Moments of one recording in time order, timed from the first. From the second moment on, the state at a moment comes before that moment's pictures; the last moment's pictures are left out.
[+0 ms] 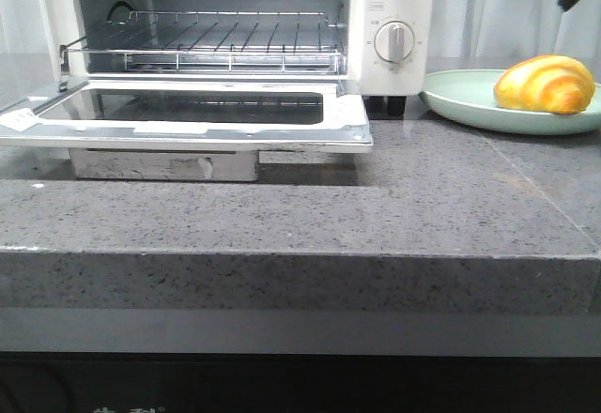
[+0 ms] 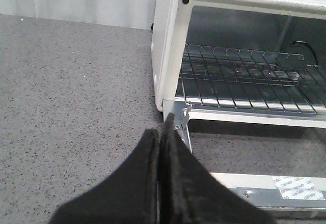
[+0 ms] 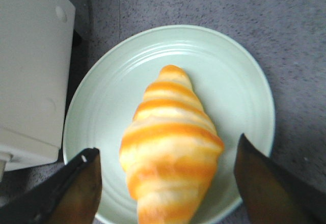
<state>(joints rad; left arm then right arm) -0.17 0.59 -0.52 0.02 0.22 -0.12 -0.05 1.41 -1.06 0.38 0.38 0.02</state>
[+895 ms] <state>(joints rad) -0.17 0.59 -0.52 0.02 0.22 -0.12 -0.05 1.58 -1.16 0.39 0.46 0.02</state>
